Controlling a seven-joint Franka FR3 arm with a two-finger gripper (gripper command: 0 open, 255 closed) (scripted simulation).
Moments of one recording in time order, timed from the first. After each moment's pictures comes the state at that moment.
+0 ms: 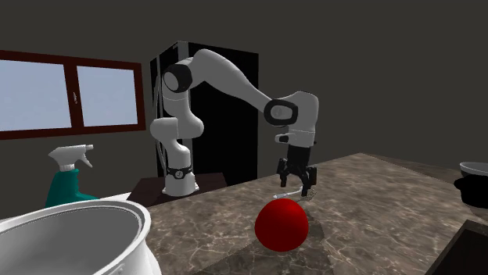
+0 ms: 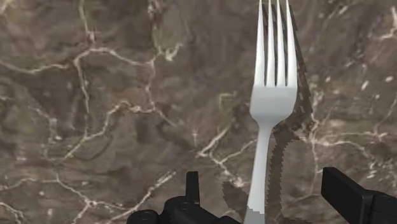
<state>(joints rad) 0.05 0.54 0.83 -1.82 -0.59 2.05 2.28</state>
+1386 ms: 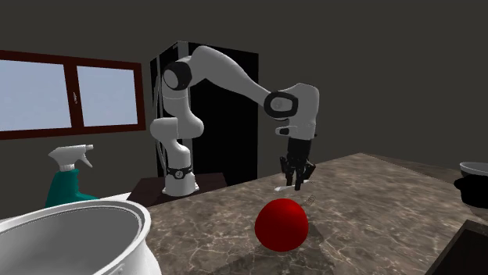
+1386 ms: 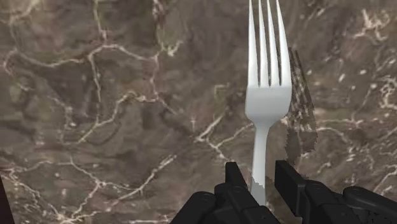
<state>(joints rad) 0.04 0.50 0.85 -1.80 -0.56 2.01 2.25</state>
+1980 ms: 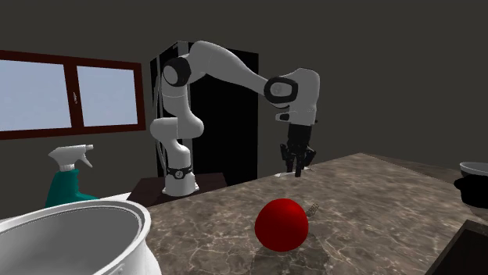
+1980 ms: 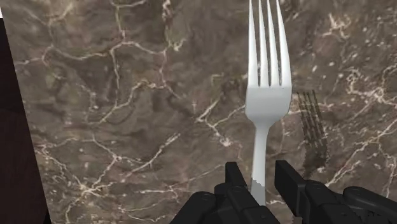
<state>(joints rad) 0.01 0.44 0.89 -1.76 -0.50 1.93 2.21</state>
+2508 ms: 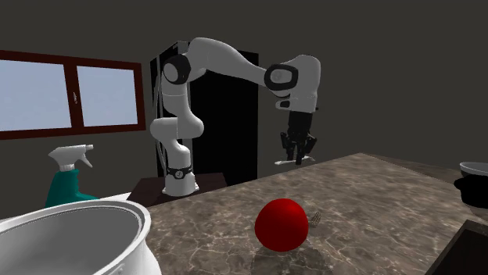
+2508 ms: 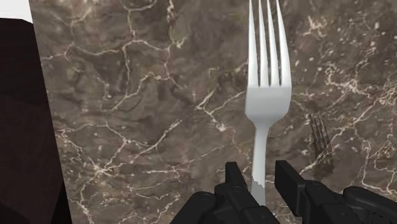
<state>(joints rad) 0.00 0.40 0.91 -1.70 -0.46 1.84 2.17</state>
